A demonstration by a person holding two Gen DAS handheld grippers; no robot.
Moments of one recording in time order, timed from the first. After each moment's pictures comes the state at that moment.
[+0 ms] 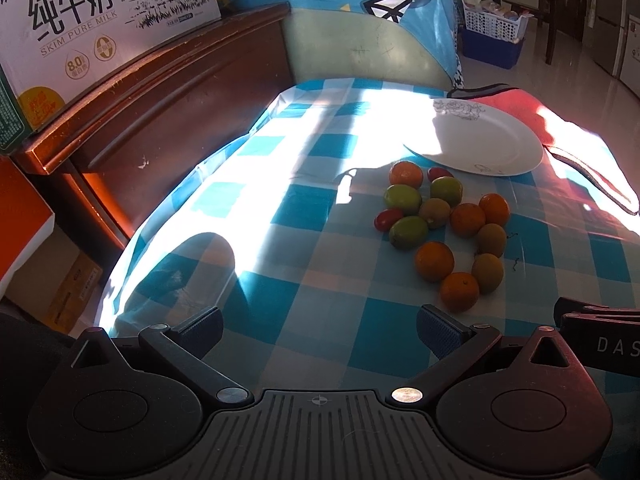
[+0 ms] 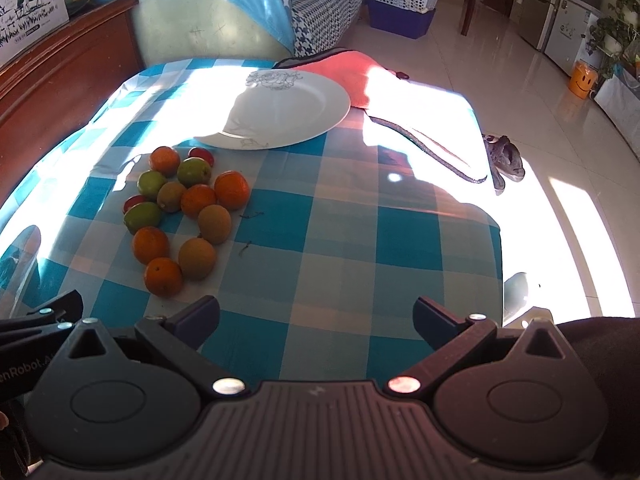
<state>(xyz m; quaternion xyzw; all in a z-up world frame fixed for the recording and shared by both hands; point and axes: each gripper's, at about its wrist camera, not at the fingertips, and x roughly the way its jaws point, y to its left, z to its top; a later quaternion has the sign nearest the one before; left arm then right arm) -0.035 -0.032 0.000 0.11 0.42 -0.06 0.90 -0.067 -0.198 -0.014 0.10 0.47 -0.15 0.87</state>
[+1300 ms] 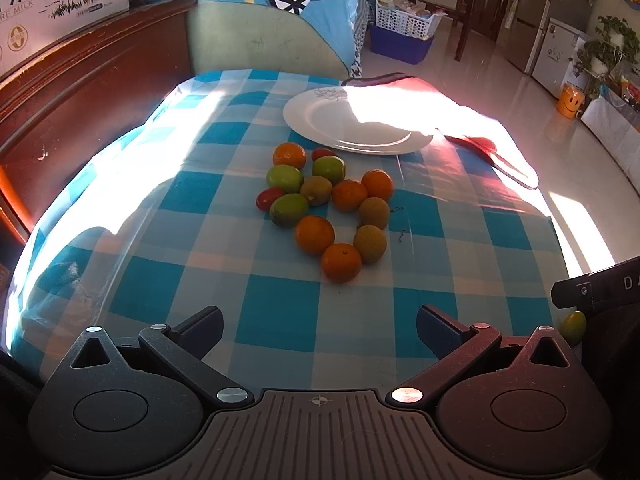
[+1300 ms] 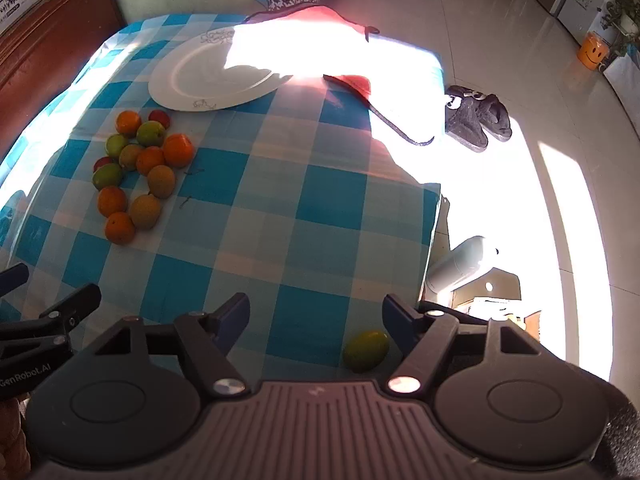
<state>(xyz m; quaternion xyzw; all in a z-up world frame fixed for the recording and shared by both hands) -0.055 -0.052 -0.009 0.07 0.43 -0.21 0.87 -0.089 -0.257 0.016 0.09 0.57 -0.12 0.81</state>
